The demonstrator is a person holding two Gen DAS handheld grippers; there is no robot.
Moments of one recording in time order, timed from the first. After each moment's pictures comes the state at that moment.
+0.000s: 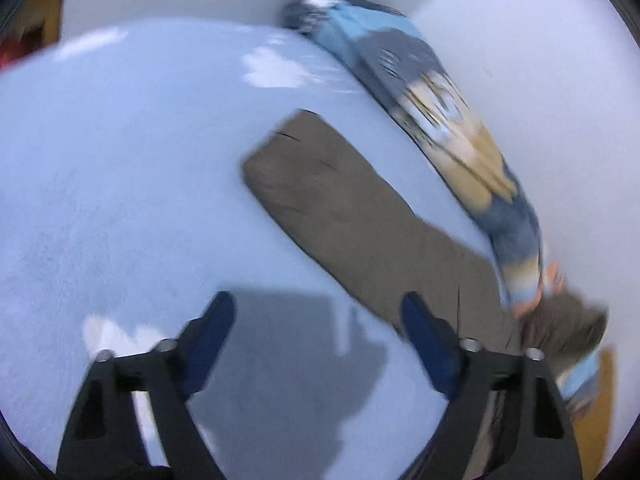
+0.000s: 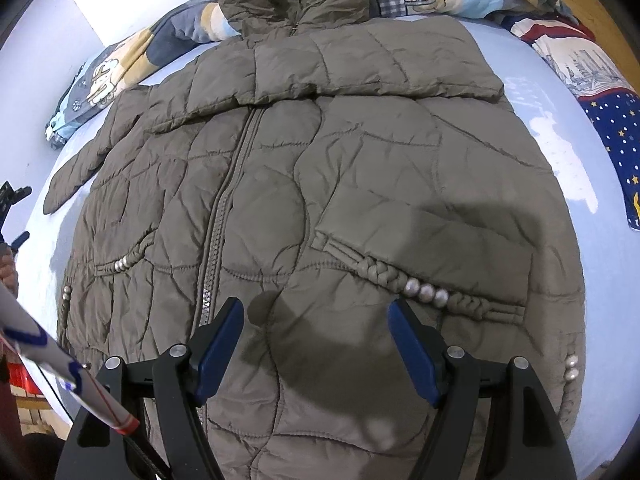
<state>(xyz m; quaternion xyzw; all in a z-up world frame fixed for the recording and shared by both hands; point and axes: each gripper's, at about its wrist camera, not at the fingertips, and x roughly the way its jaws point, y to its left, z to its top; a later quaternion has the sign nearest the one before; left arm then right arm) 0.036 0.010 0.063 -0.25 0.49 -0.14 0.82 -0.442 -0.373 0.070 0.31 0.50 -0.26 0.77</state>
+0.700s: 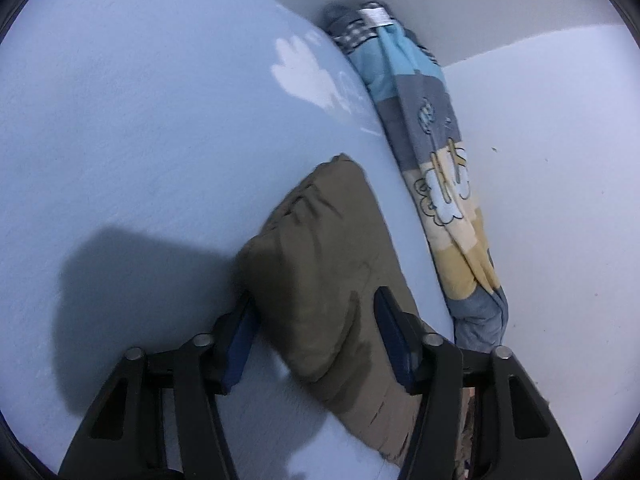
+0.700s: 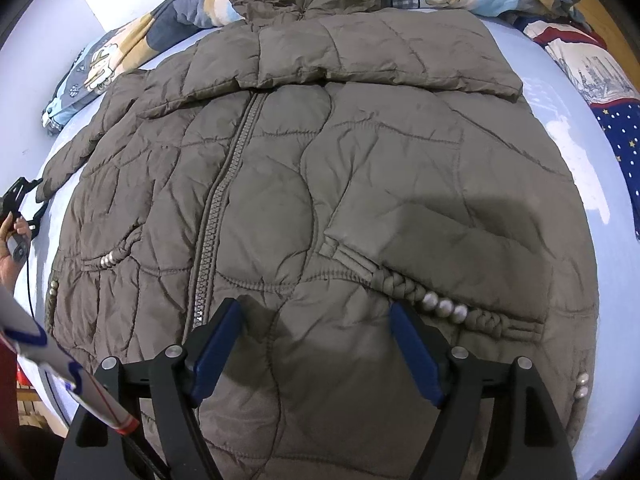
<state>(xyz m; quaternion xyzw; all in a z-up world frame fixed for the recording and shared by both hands) 0.121 0.013 0.002 -0.38 0.44 -0.17 0.79 -0.424 -0.375 0.054 0.29 0.52 -0.25 0.77</state>
